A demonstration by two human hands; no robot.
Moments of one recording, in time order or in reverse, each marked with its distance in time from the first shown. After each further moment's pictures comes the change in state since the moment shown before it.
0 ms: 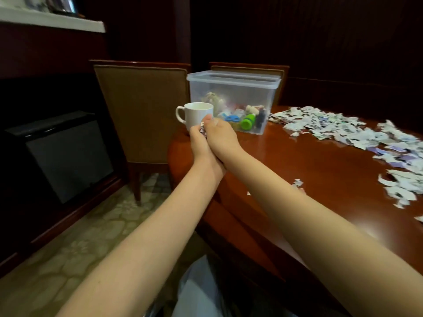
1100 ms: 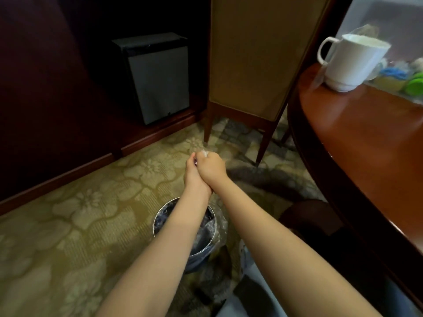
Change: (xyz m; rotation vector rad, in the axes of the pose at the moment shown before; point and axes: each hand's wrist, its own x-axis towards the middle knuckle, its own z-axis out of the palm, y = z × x) left_hand -0.023 0.109 -0.272 -0.137 0.623 0.049; right_hand -0.070 0.055 0.276 -0.117 -0.594 0.153
